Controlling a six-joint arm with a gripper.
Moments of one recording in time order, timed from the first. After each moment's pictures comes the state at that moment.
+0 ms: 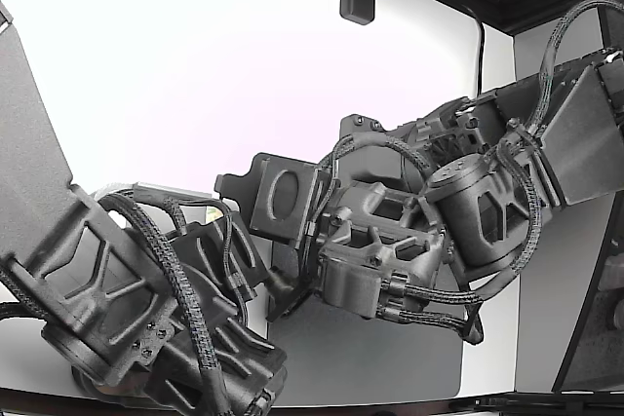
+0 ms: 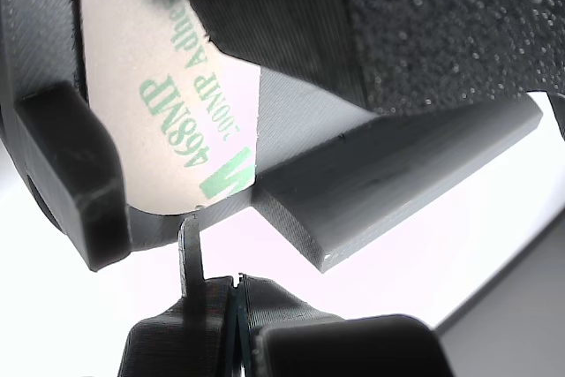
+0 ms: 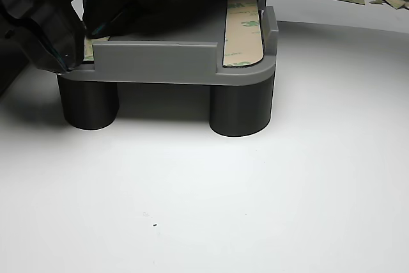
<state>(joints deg) 35.7 115.2 136.8 44.3 37.0 -63.2</state>
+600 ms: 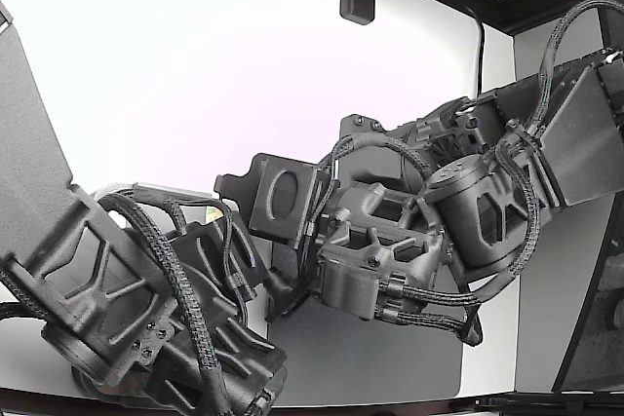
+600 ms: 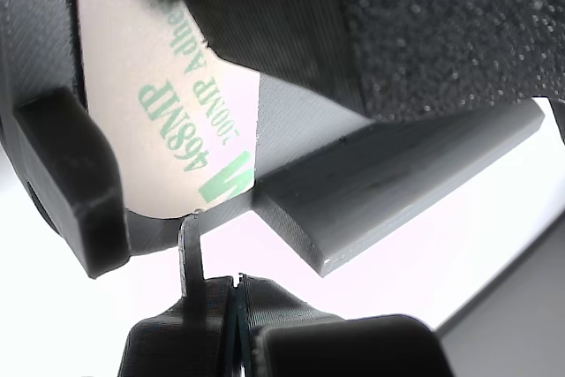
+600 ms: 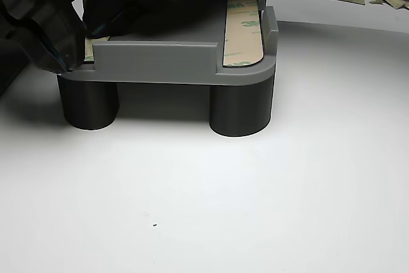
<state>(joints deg) 35.8 114.7 136.2 44.7 37.0 -62.8</state>
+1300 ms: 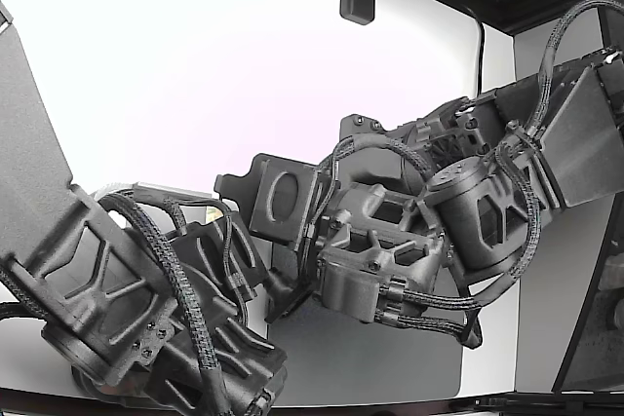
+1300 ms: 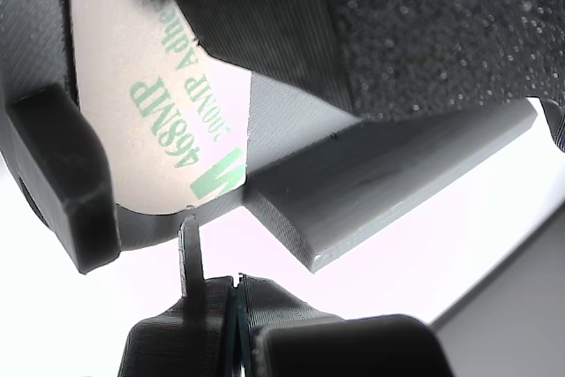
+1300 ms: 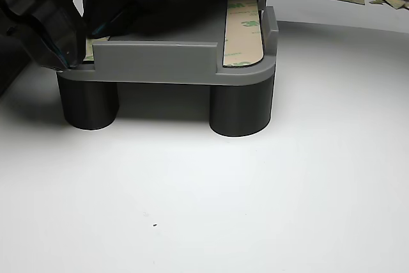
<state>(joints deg) 36.1 114.3 135.8 45.1 37.8 -62.9</state>
